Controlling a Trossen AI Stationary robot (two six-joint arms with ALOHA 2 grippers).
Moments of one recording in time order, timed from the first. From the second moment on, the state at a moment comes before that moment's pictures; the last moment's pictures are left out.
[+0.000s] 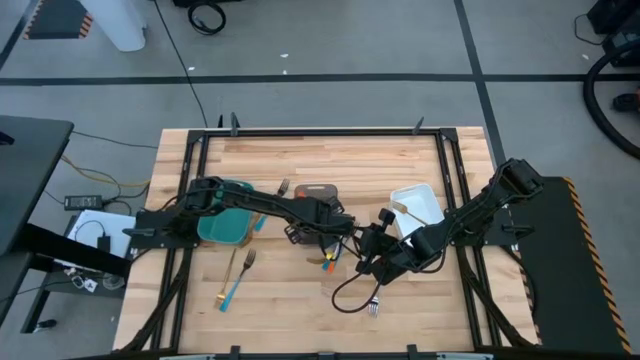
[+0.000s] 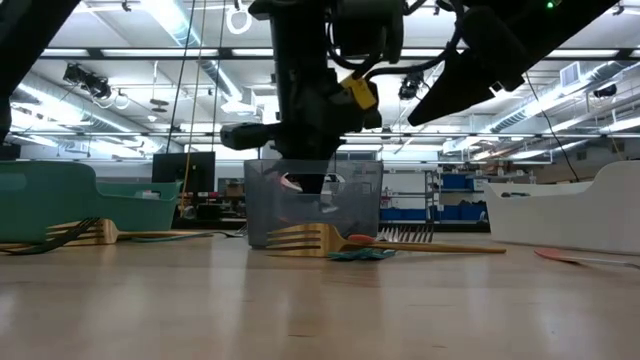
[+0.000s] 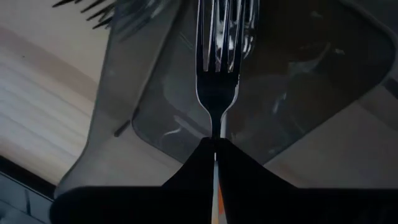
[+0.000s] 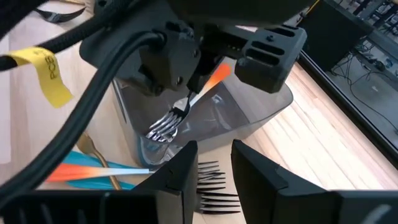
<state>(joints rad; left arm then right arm) -0.10 2.16 1.73 -1.02 -0.41 0.93 0.51 1.58 0.90 -0.29 0.92 0.52</state>
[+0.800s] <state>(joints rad) -0.14 2.16 1.73 -1.03 -0.52 0.87 0.51 1.58 0.90 -0.29 0.91 0.52</state>
